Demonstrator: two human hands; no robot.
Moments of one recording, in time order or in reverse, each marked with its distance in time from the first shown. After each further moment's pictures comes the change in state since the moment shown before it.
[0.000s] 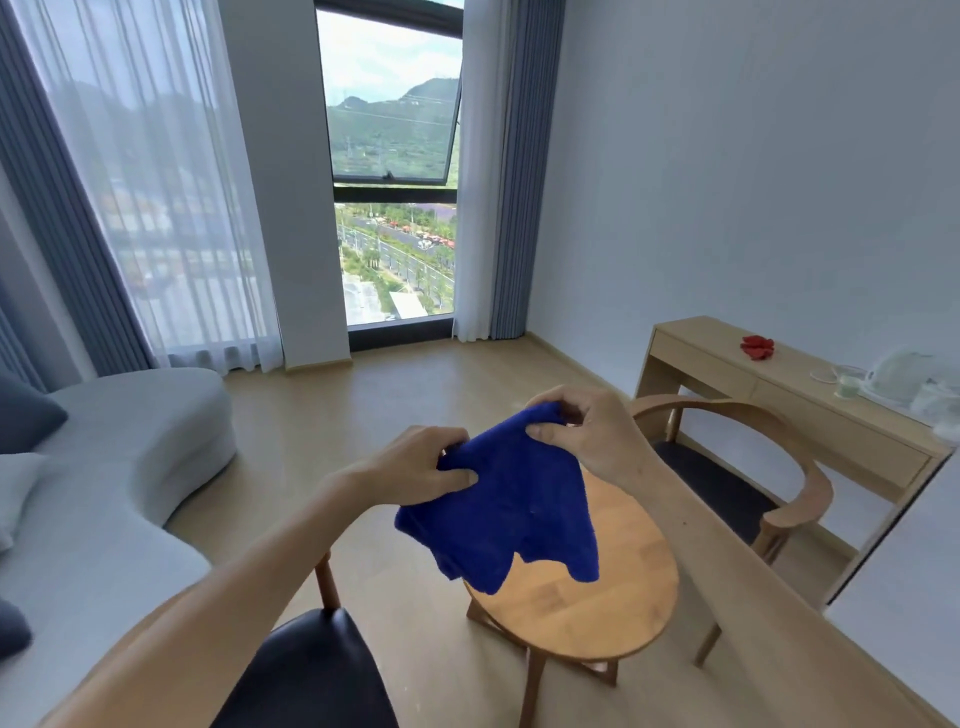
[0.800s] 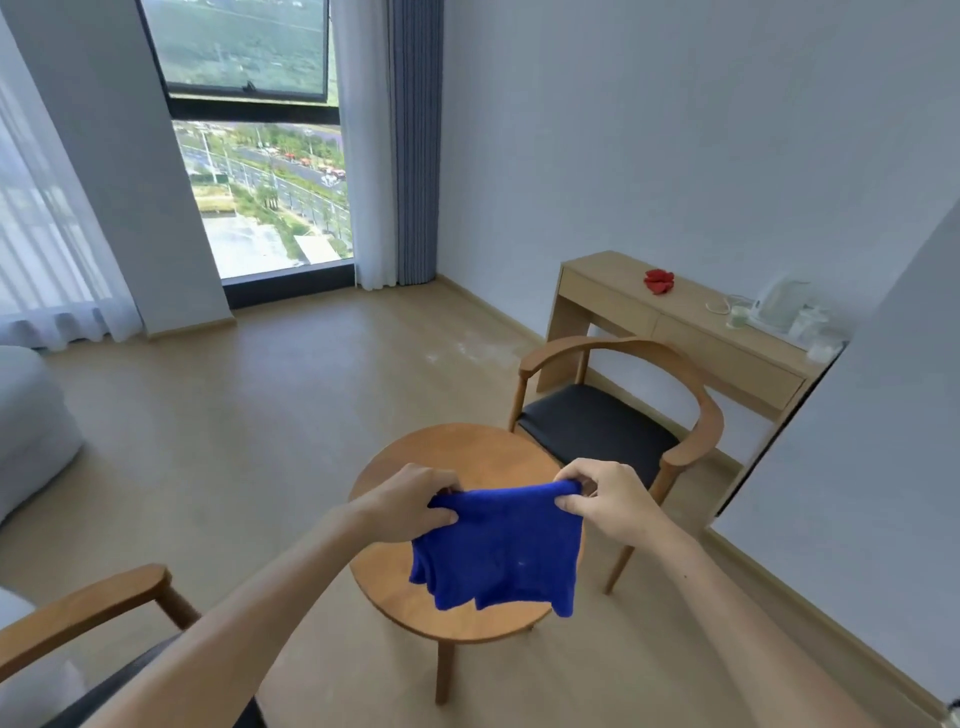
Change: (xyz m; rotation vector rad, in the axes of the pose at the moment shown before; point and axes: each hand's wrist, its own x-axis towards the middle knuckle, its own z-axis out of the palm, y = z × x) left_hand 0.179 -0.015 0.174 0.014 -0.288 0.106; right_hand -0.061 0.231 -0.081 -0.288 -0.104 0.400
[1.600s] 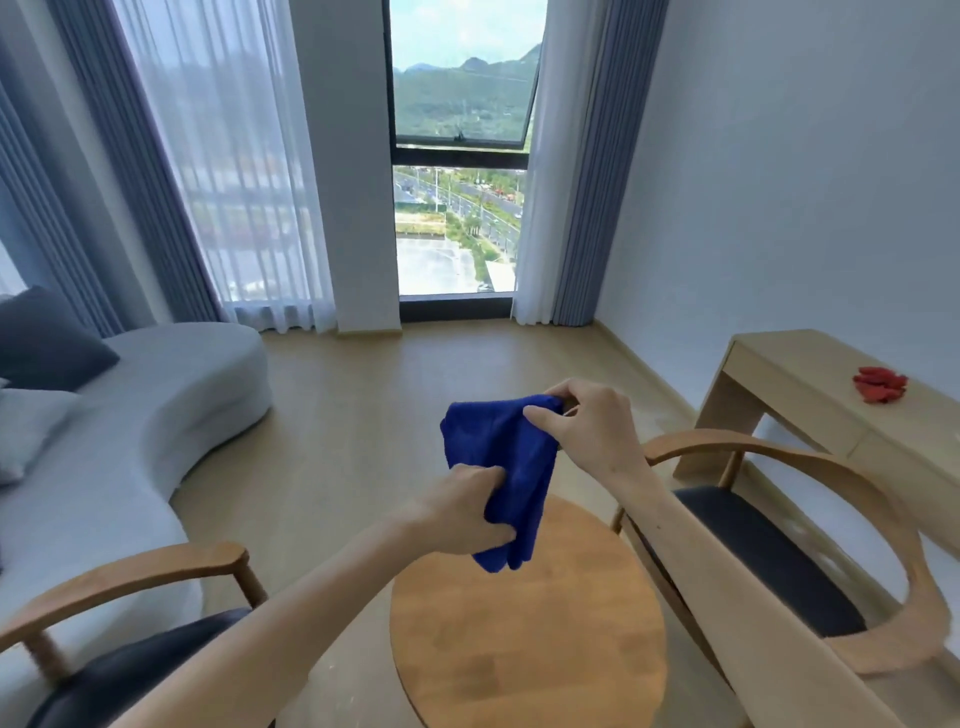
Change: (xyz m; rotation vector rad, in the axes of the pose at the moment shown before) left_hand 0.091 0.046 -0.064 -0.112 0.314 -0.423; right_hand 0.209 -0.064 -0.065 0.207 0.156 -0.403
